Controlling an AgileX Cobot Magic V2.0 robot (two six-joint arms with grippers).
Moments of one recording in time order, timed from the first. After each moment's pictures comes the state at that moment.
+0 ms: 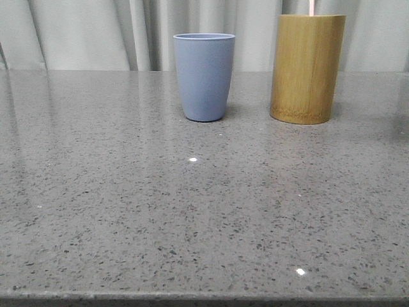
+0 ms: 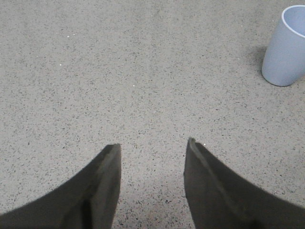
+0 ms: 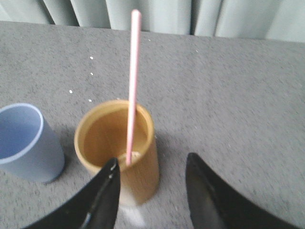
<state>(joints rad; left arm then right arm) -0.20 0.75 -0.88 -0.03 0.78 -0.06 0.19 1.20 -1.22 0.10 0.60 0.05</state>
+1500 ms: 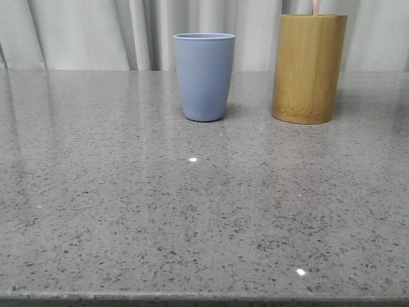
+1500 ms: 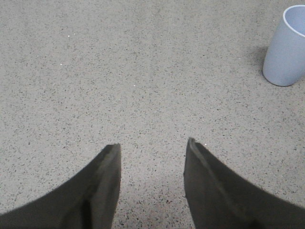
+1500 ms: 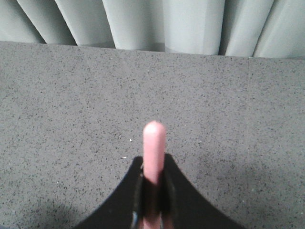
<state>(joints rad) -0.20 0.75 -0.88 -0.03 0.78 -0.06 0.21 1.71 -1.62 0.16 0.53 0.05</state>
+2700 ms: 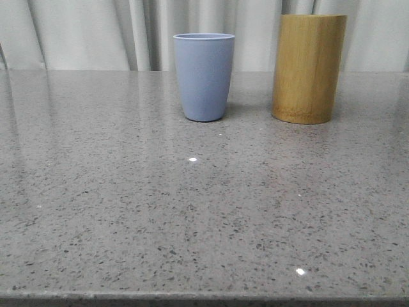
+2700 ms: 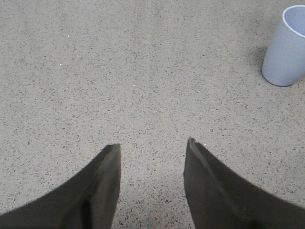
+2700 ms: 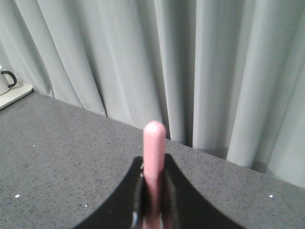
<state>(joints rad) -0.20 0.75 -0.88 -0.03 0.78 -0.06 0.48 1.67 -1.92 0.16 0.54 0.00</state>
